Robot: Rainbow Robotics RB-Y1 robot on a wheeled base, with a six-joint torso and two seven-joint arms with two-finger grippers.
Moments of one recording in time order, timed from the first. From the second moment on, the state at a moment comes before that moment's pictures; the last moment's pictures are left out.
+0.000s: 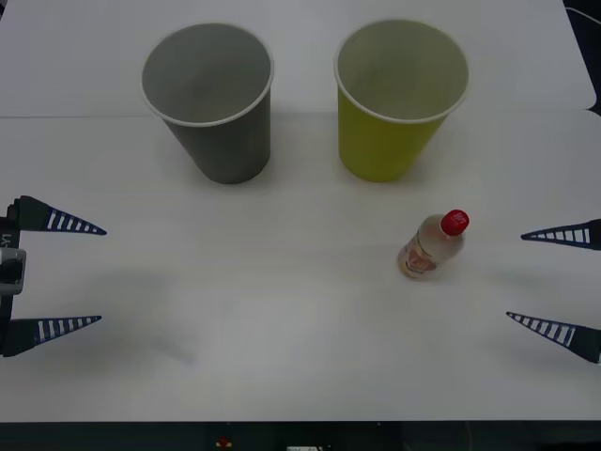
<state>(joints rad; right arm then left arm) 0.31 -1.13 -0.08 -1.76 0.91 -0.93 0.40 0.26 1.13 0.26 -2.01 -1.31 -1.13 -0.09</state>
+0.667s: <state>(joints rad) 0.09 -0.94 0.04 -1.45 0.90 -1.09 0.50 0.26 1.13 0.26 -2.01 -1.31 -1.13 -0.09</state>
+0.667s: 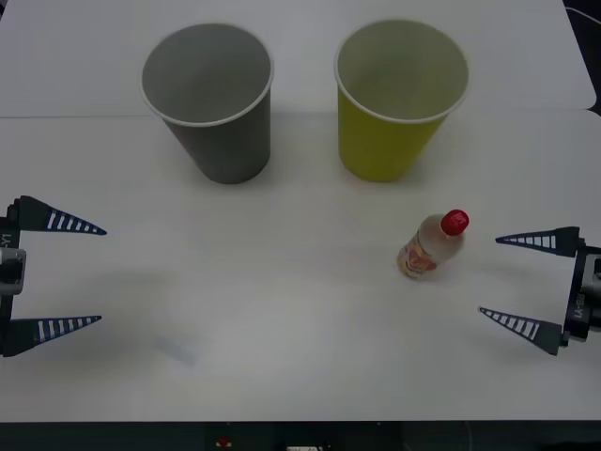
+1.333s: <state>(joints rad) -0.15 -0.75 0.07 -1.08 0.95 -1.31 0.55 0.26 1.13 0.26 -2.01 -1.31 -1.13 -0.09</state>
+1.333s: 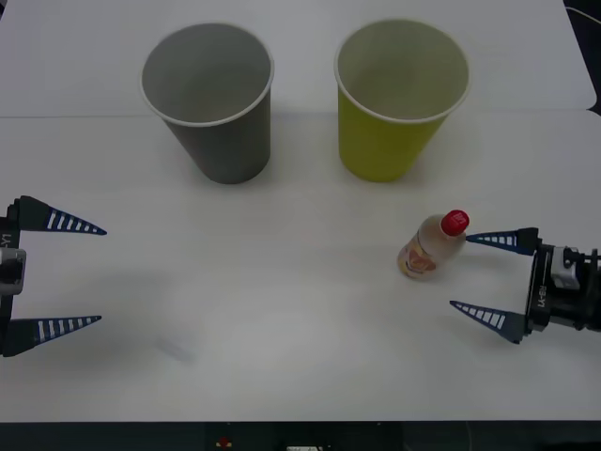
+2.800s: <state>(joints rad) -0.34 -0.57 0.08 -0.86 1.01 -1.29 0.62 0.26 1.13 0.26 -2.01 -1.31 -1.13 -0.09</state>
